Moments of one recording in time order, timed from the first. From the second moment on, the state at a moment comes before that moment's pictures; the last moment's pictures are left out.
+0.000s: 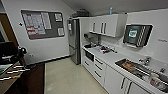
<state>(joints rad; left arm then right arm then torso) 1.45 2.99 -2.72 0.21 -0.07 -0.16 -1.50 2.89 -2.48 -0.16 -0.02 0.14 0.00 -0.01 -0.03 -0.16</state>
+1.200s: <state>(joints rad) 1.45 2.99 -2.72 0.21 -0.07 -0.16 -1.50 2.88 -2.48 -0.16 -0.02 0.14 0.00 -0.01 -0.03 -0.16</state>
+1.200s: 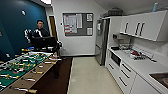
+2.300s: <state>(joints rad) 1.45 3.00 -2.72 0.21 -0.07 -0.16 -1.49 2.88 -2.46 -0.16 -0.03 0.14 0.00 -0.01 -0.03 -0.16</state>
